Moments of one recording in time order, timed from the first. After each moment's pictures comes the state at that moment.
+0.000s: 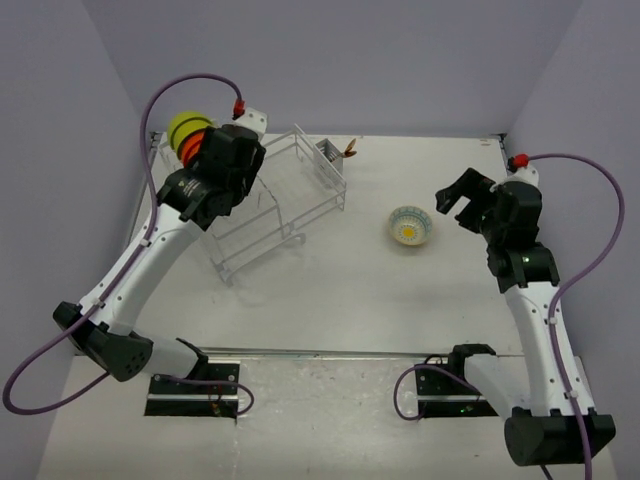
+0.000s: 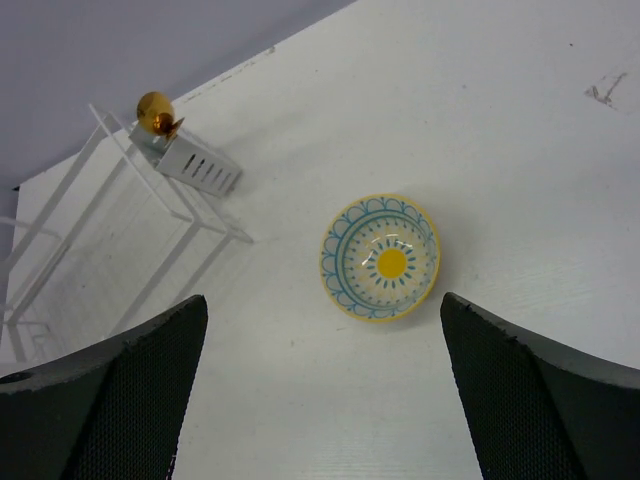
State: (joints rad) left arm -0.56 1.39 1.63 -0.86 -0.66 0.10; right arm 0.03 0.95 1.00 -0.49 0.01 0.53
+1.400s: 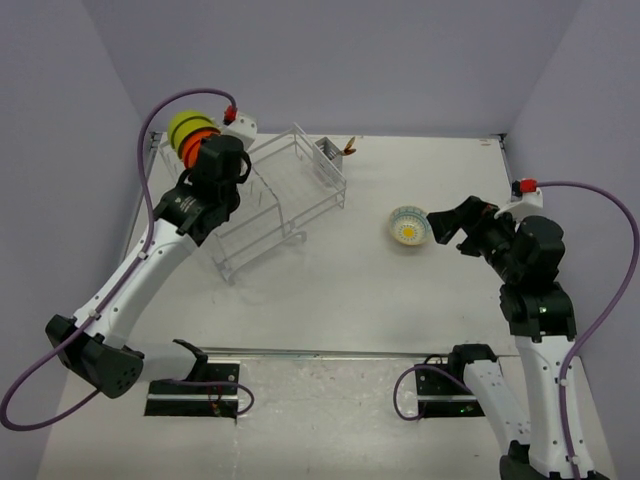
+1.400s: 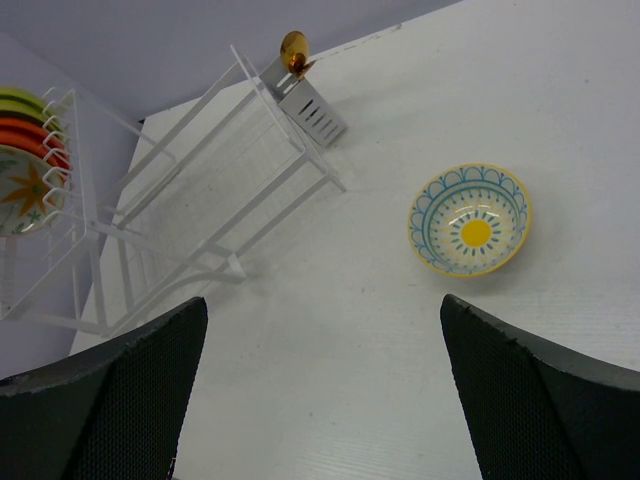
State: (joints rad) left arm -0.51 1.30 1.42 -0.55 -0.78 0.32; right arm 0.03 0.67 0.99 -0.60 -0.24 0.49
